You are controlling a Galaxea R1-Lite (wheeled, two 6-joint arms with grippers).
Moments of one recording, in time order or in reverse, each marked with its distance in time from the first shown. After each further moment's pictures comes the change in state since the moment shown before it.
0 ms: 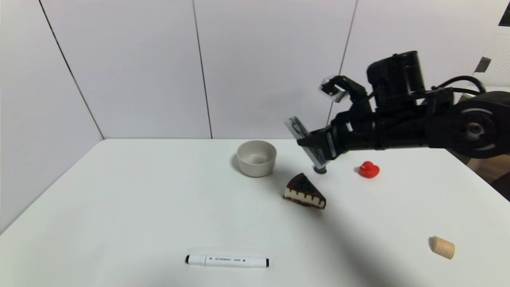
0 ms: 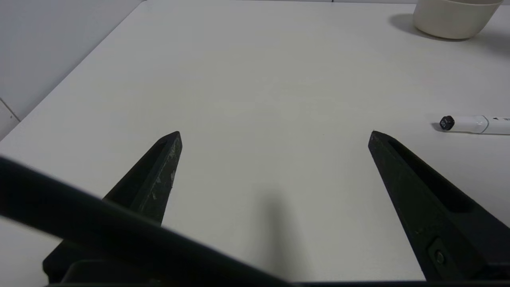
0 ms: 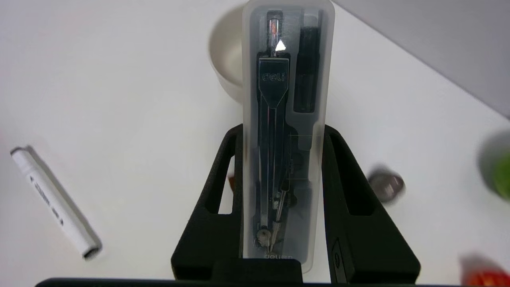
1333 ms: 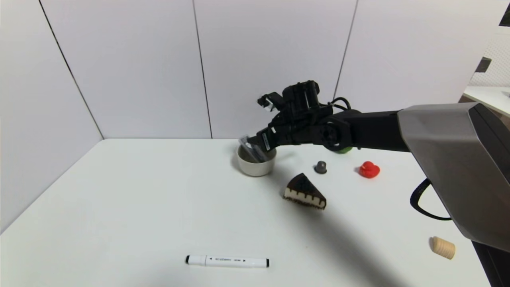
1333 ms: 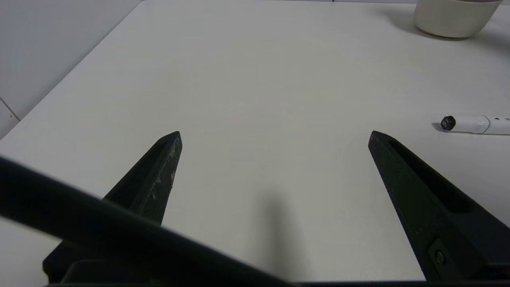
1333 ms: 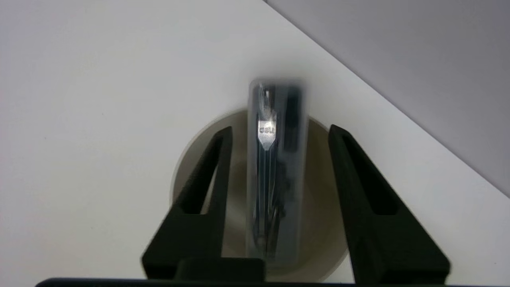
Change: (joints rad) left arm 0.000 0.000 0.000 0.000 0.000 0.000; right arm 0.066 0.531 -0.577 -0.004 0.001 0.008
